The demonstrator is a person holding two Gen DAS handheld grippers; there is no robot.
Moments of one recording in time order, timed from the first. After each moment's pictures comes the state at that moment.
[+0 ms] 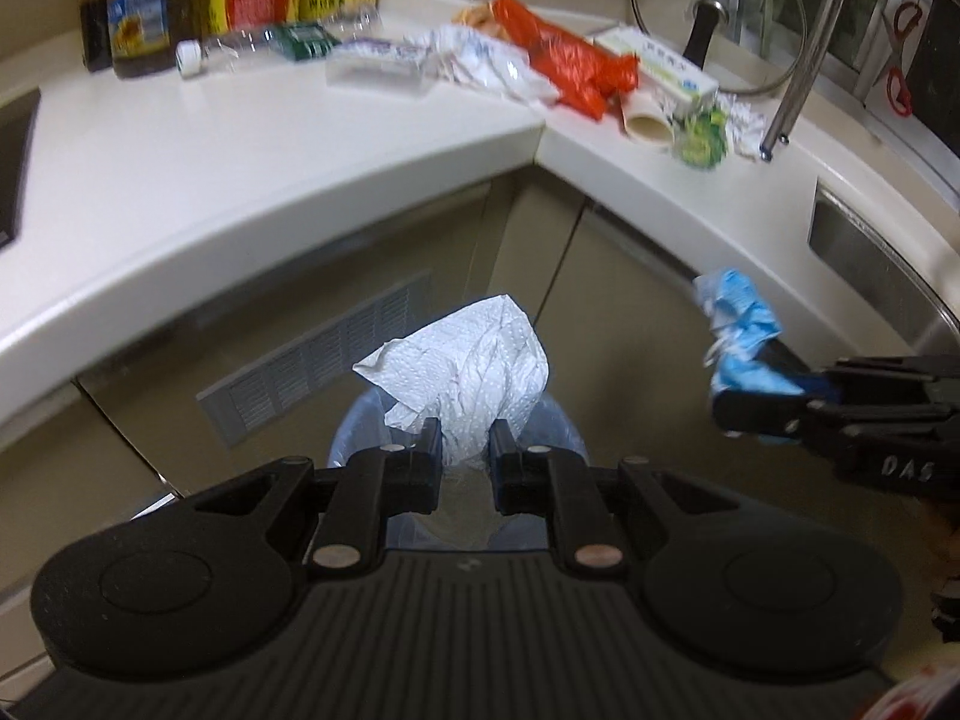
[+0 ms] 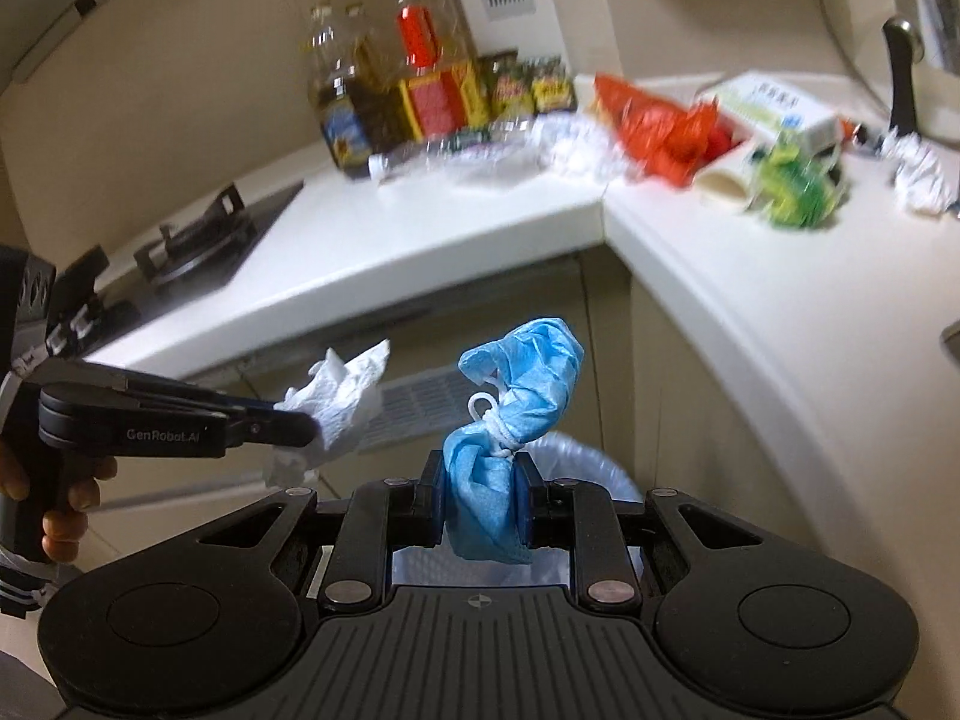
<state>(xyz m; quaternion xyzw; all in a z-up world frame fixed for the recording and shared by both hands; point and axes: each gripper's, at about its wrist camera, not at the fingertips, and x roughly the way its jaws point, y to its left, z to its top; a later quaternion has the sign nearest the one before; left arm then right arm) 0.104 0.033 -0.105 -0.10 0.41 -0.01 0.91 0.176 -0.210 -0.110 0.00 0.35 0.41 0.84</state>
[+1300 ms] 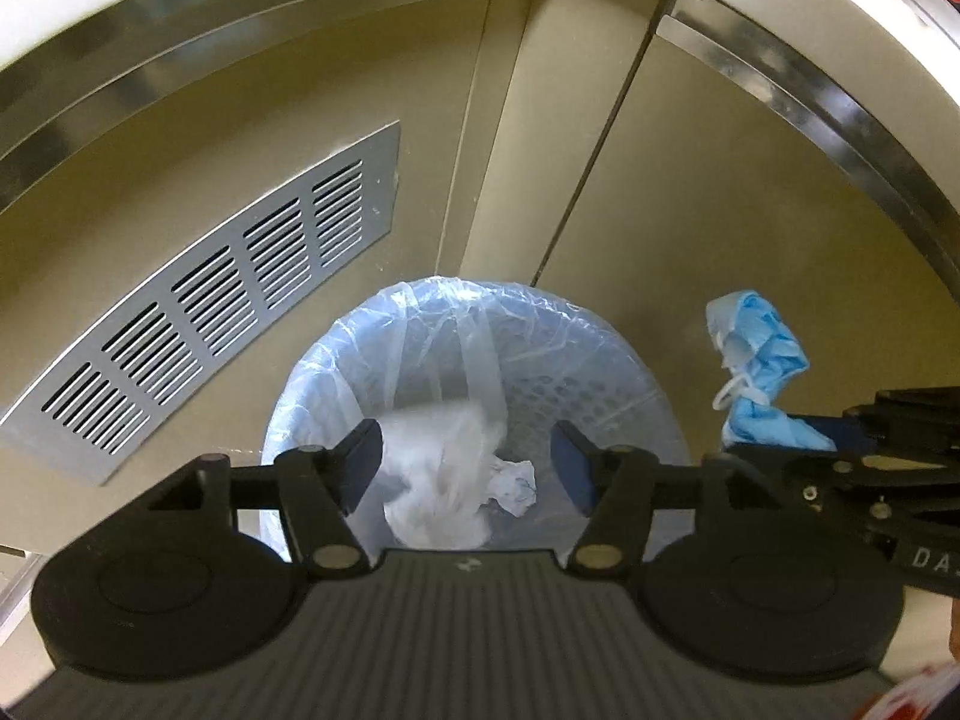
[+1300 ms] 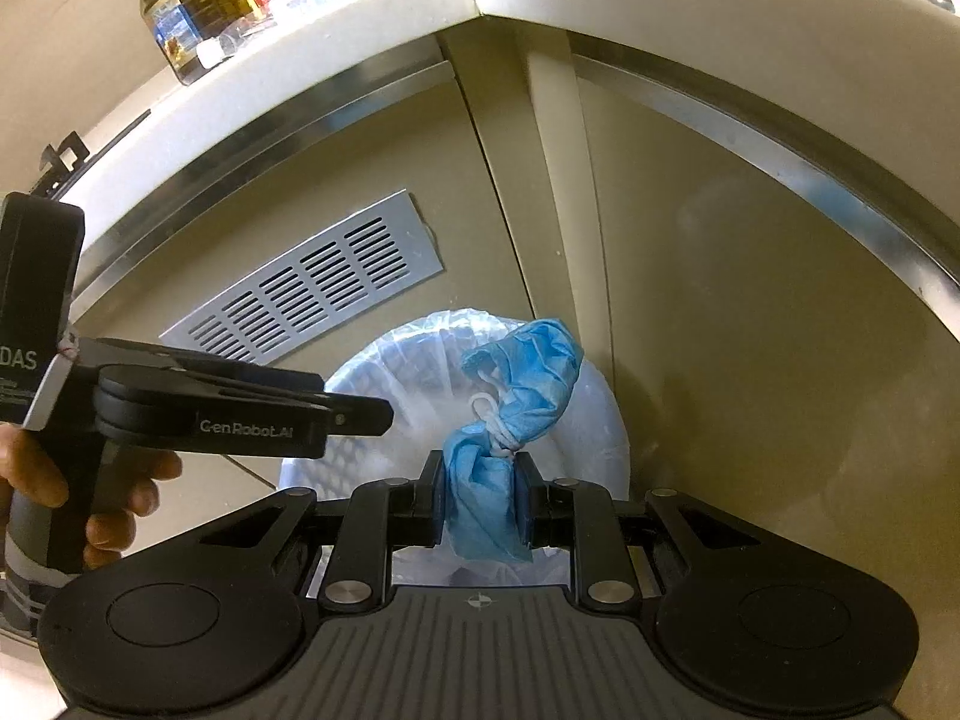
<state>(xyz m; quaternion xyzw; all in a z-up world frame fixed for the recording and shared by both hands) 0.207 0.040 -0.251 -0.06 0.49 -0.06 0.87 0.229 -0.176 -0.219 0.03 0.44 0.31 0.84</state>
